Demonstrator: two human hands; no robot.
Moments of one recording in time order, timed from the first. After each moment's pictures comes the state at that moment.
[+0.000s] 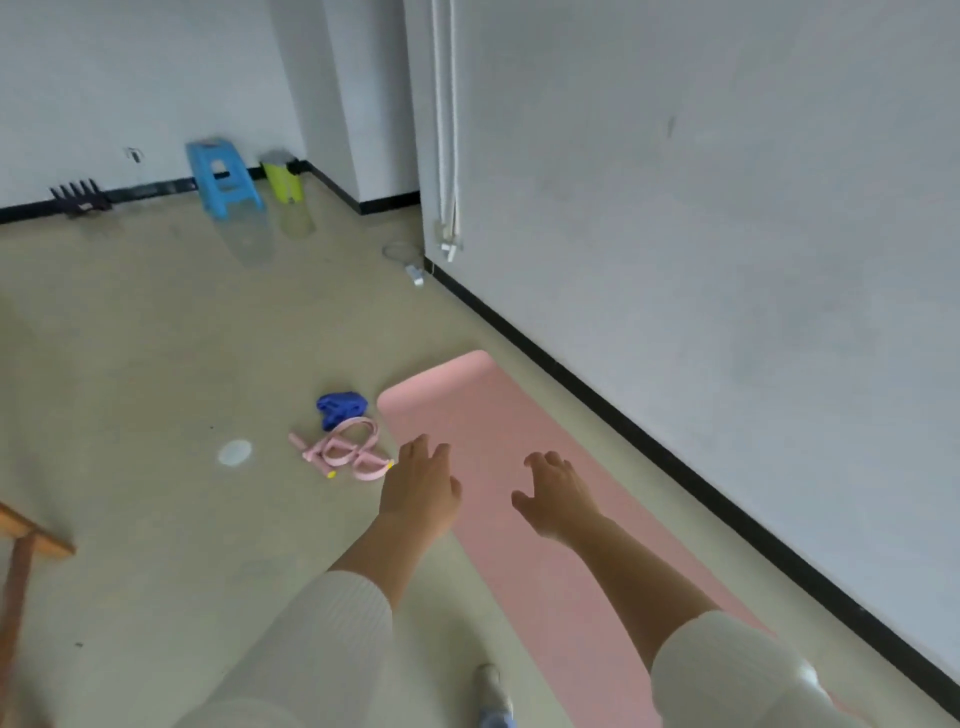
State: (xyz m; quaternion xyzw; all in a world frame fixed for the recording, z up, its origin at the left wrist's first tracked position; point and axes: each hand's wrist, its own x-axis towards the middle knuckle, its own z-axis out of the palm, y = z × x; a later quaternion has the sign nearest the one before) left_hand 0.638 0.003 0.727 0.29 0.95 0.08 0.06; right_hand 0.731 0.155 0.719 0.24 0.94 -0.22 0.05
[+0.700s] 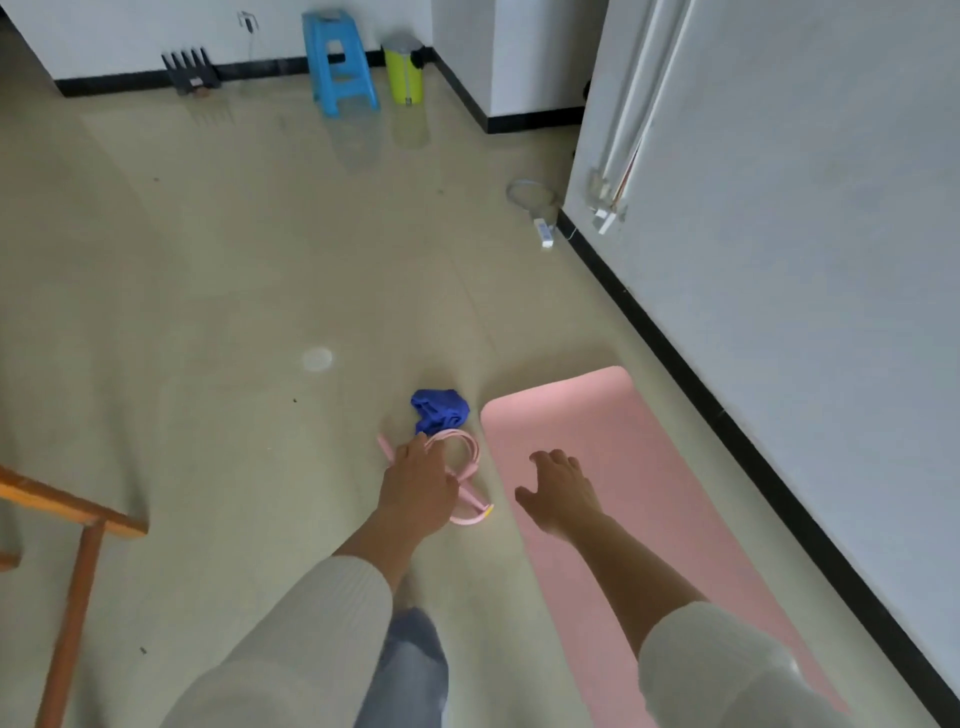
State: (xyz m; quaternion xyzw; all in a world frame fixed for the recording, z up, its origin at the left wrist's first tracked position) left_hand 0.148 -0.060 0.630 0.13 0.96 0.15 0.18; right_hand 0.204 0.119 0.633 0.15 0.95 -0.20 0.20
